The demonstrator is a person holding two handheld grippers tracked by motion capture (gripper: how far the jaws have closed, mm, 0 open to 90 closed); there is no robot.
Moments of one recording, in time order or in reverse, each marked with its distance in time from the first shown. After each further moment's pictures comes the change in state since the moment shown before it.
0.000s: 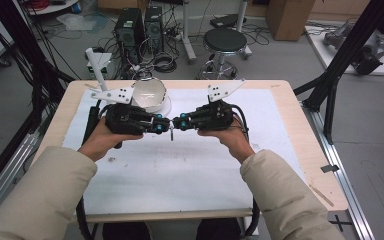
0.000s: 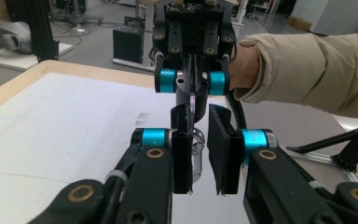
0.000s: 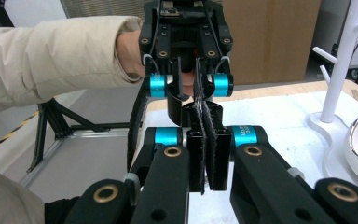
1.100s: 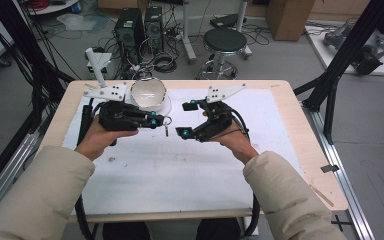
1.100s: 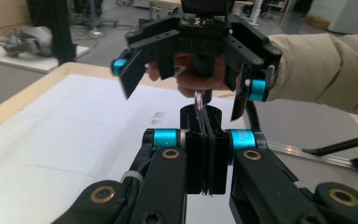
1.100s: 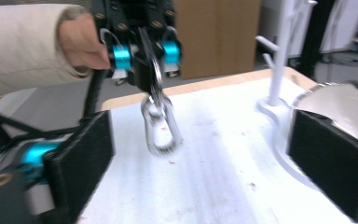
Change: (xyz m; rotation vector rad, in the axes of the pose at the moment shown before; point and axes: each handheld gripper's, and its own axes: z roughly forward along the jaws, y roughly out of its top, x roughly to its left) left arm 0.002 0.002 -0.018 -0.007 0.070 0.016; right arm 0.002 -0.009 -0.001 0.007 -0.233 0.029
